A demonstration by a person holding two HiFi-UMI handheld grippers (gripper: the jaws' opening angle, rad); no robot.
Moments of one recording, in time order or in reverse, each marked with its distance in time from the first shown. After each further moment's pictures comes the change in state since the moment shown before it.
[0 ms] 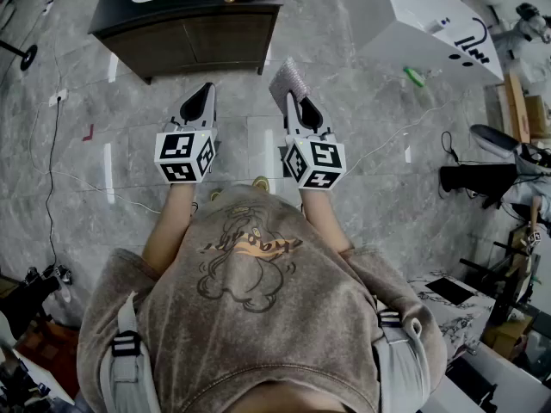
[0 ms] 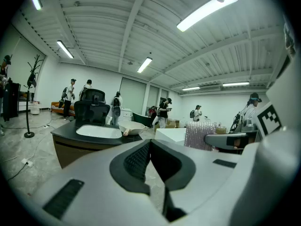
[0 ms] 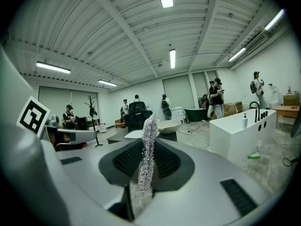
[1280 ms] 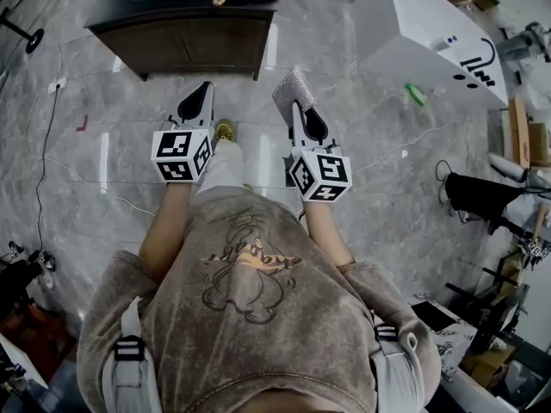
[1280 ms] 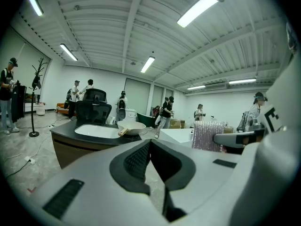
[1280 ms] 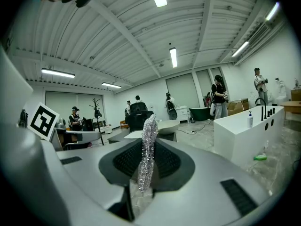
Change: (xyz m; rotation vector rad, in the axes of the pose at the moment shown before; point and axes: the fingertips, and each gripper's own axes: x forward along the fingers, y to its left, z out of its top) left arm 0.056 -0.034 -0.009 -0.004 -0.007 0.073; right arm 0.003 -0.077 0.002 0.012 -0.005 0.080
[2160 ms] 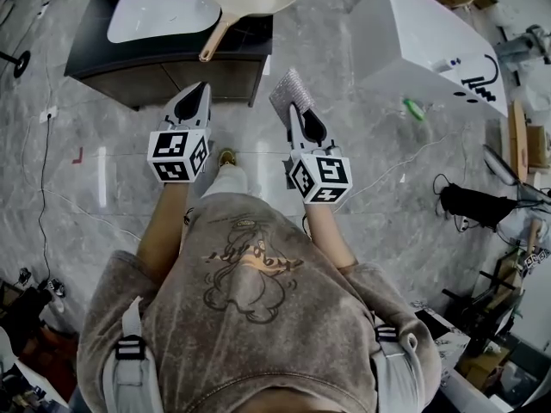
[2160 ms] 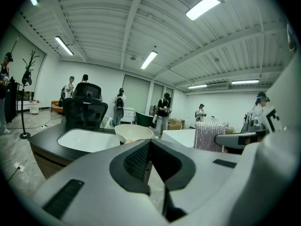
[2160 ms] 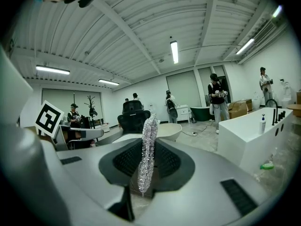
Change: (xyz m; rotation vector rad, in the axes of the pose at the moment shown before) left arm 0.179 0.080 0.054 -0.006 0.022 -0.039; right arm 0.176 -0.057 0.049 -0.013 0.023 -0.003
